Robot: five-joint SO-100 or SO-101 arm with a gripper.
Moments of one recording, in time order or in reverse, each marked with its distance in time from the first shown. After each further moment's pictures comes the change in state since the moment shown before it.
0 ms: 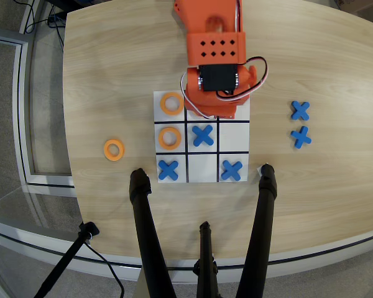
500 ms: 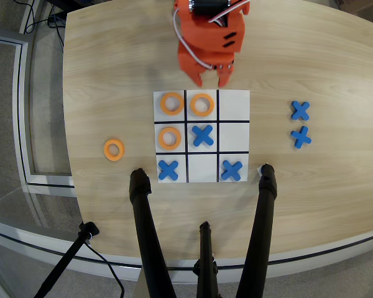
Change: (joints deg) arm 0.5 47.8 32.2 6.2 -5.2
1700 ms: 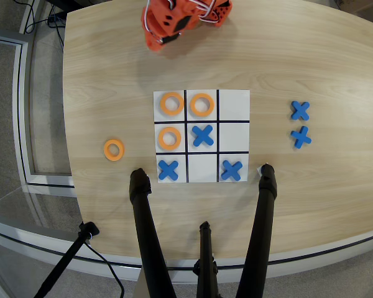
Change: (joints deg) arm 64.9 34.4 25.9 8.0 -0.4
